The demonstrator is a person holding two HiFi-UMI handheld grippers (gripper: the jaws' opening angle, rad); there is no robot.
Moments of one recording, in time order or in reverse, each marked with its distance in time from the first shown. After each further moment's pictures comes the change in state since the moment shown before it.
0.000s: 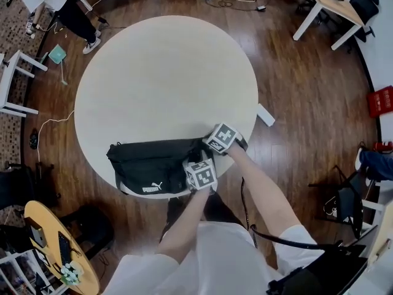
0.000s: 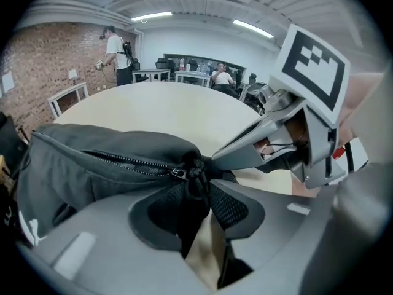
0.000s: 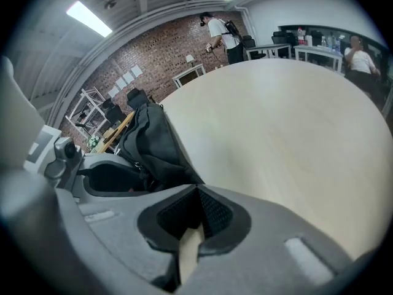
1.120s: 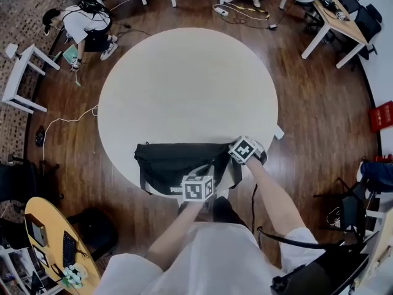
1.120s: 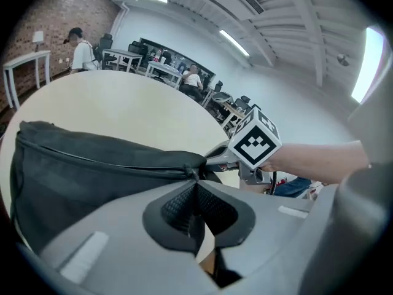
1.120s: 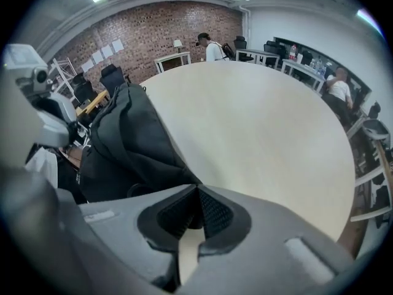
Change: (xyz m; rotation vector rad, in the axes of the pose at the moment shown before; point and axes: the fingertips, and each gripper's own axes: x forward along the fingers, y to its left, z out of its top) left arm -0.105 0.047 0.014 0.015 0.057 -0.458; right arm 0.004 -0.001 -0.012 -0.019 0.104 -0.326
